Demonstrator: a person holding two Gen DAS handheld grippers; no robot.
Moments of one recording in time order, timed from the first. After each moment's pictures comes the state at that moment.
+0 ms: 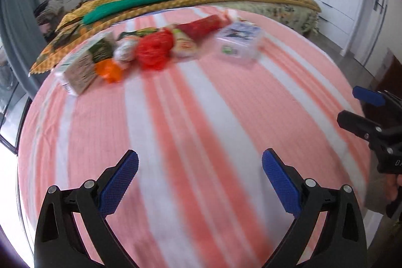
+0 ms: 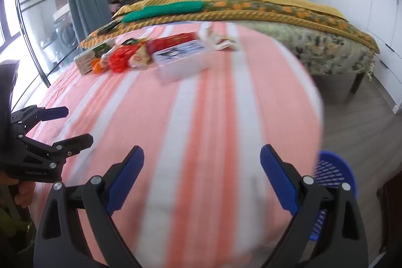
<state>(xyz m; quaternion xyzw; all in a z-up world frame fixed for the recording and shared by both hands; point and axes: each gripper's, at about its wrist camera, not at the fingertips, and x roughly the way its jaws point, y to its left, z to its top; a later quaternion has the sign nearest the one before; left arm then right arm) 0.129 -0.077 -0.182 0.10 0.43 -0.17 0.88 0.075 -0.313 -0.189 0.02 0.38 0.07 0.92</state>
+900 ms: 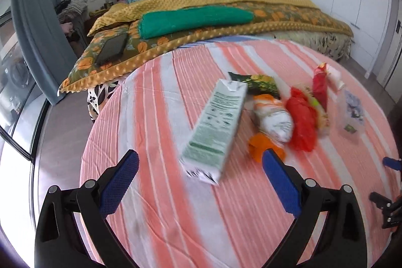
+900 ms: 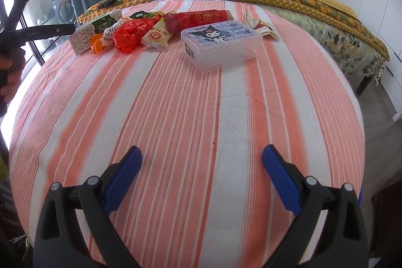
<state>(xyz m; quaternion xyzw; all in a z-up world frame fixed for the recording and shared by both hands) 0.287 0.062 -0.139 0.10 0.41 -0.13 0.90 0.115 -0.250 -0.211 -0.01 0.43 0.06 0.90</state>
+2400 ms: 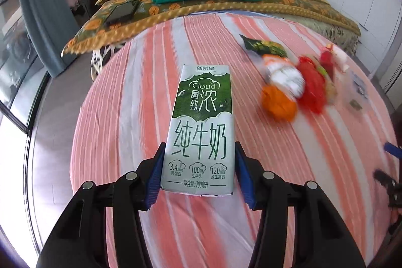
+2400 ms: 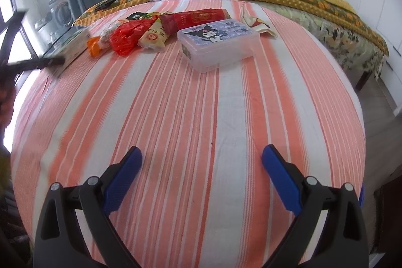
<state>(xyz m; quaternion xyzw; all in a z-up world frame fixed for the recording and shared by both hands) 0.241 0.084 -0.166 0.05 0.46 -0.11 0.88 0.125 -0.253 -0.207 0.01 0.44 0.05 0.90</state>
